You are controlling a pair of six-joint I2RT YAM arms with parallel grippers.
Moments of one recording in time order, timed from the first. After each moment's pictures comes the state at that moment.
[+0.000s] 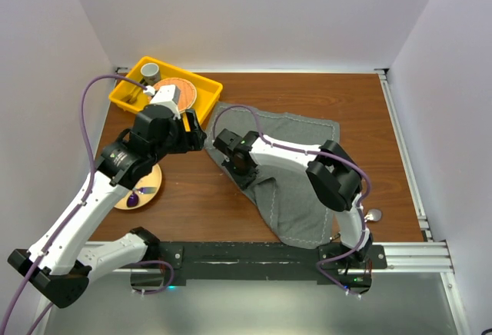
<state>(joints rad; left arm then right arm) -0.56 1.01 1.21 -0.77 -0.21 -0.51 0.94 2.04 1.52 -0.82 0.04 0.33</state>
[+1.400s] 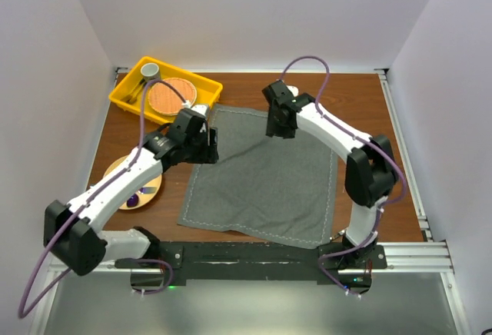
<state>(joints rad) -0.56 1.24 1.08 -0.72 -0.10 -0.48 0.58 1.85 1.58 -0.80 0.26 0.63</state>
